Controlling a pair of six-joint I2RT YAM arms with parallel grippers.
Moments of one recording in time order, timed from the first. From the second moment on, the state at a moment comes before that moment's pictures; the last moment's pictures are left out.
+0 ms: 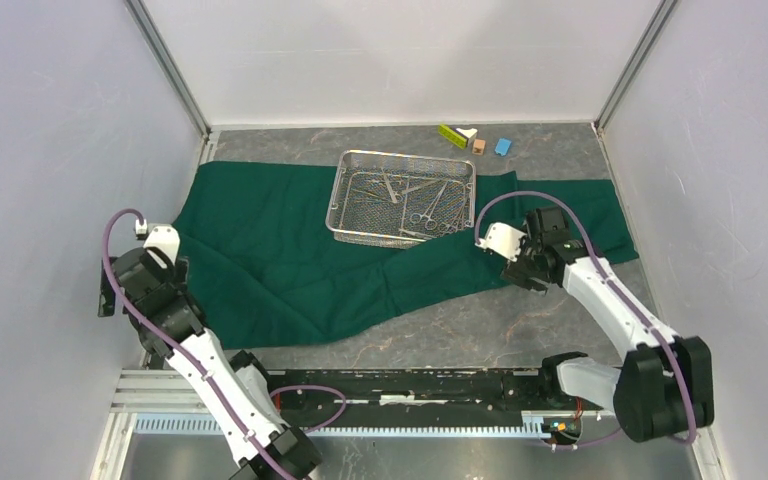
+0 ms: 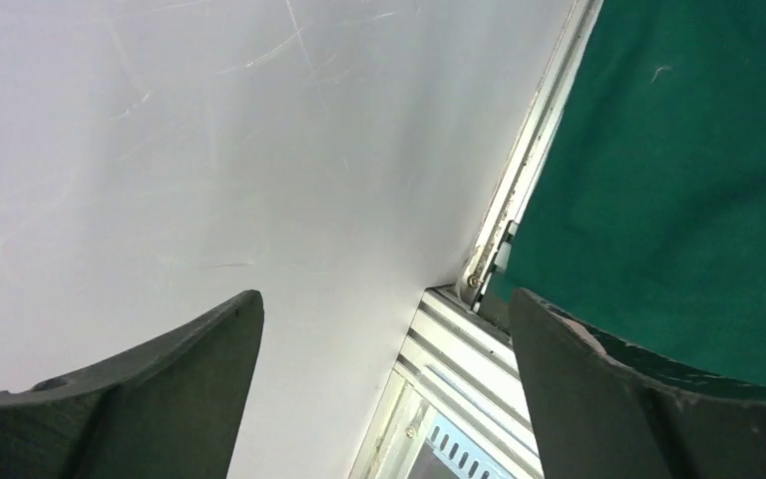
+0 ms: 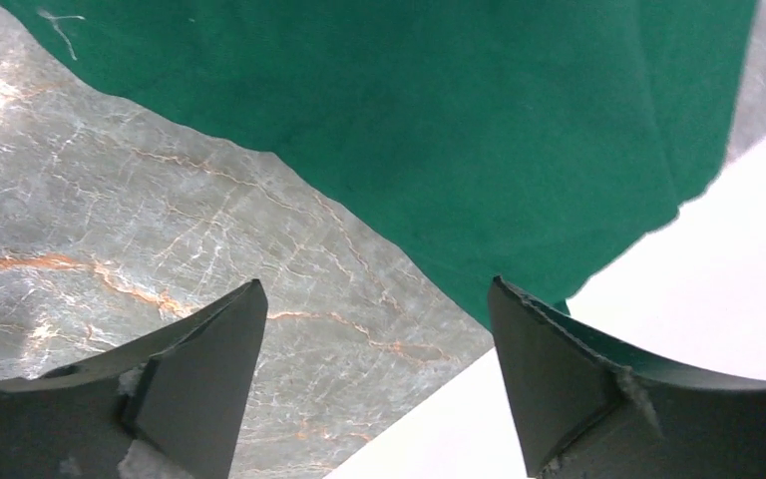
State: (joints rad) left arm 0.73 0.60 0.77 -0.68 -0.22 0.74; right arm 0.20 1.13 0.74 -0.66 0.14 -0.95
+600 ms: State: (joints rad) left arm 0.72 0.86 0.98 -0.81 0.09 0.63; right arm 0.14 1.58 0.91 -0.64 0.09 -1.15
